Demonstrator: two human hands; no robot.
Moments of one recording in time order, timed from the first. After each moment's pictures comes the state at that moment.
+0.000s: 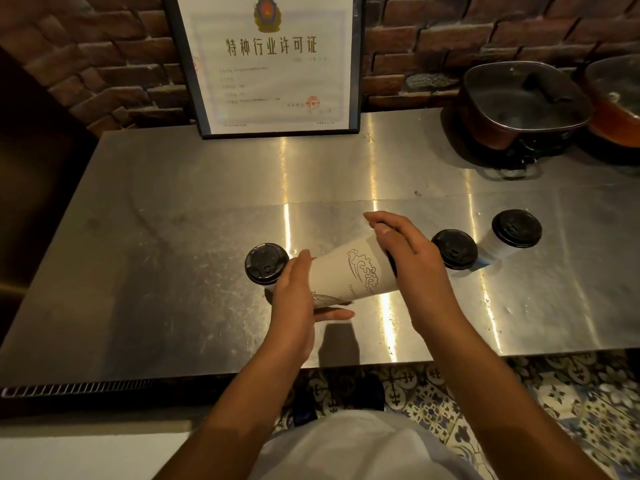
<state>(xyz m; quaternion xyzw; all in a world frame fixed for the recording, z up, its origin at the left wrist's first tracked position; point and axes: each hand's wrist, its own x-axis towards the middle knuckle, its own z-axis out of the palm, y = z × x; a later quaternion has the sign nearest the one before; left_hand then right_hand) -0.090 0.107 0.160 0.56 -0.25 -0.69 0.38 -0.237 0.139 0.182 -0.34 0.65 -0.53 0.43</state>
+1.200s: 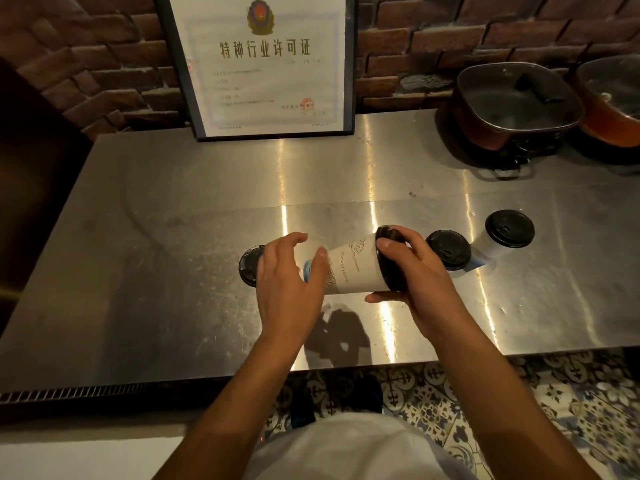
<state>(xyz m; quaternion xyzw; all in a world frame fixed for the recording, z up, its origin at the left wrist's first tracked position) -0.089 0.093 0.131 0.61 -0.67 -0.29 0.30 -0.262 0.146 0.161 -0.20 0.62 -0.54 0.53</state>
